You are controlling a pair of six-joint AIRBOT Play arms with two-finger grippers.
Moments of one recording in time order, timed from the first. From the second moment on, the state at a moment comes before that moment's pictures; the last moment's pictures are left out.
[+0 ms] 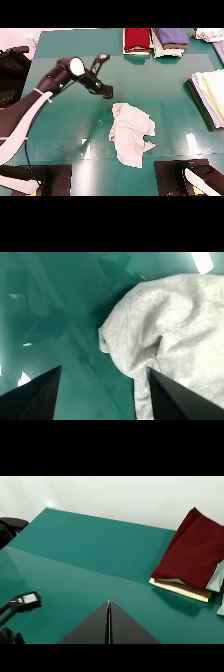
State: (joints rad) left arm -0.55 -1.62 1.56 1.17 -1.12 -1.52; right arm 0.05 -0.91 1.61 -1.10 1.01 1.37
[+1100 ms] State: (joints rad) left arm -0.35 -1.55 1.66 1.25 -1.14 -1.52; right arm 0.05 -0.94 1.22 -1.08 1.14 1.41
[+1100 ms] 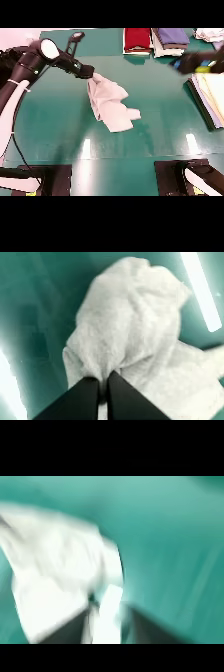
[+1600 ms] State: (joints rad) left arm -0.33 -1.51 1.67 1.31 -1.18 -1.51; right arm 0.28 -1.31 0.89 -0.90 1.00 1.41
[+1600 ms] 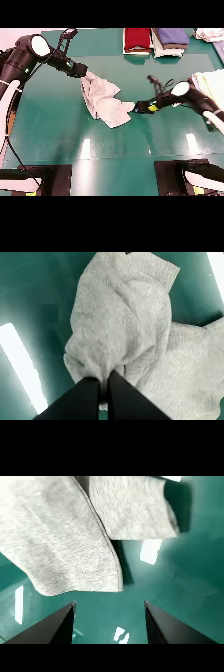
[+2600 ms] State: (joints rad) left arm -0.33 -1.05 1.77 1.40 -1.05 -1.51; right arm 0.21 -1.06 1.42 -0.98 1.09 1.37
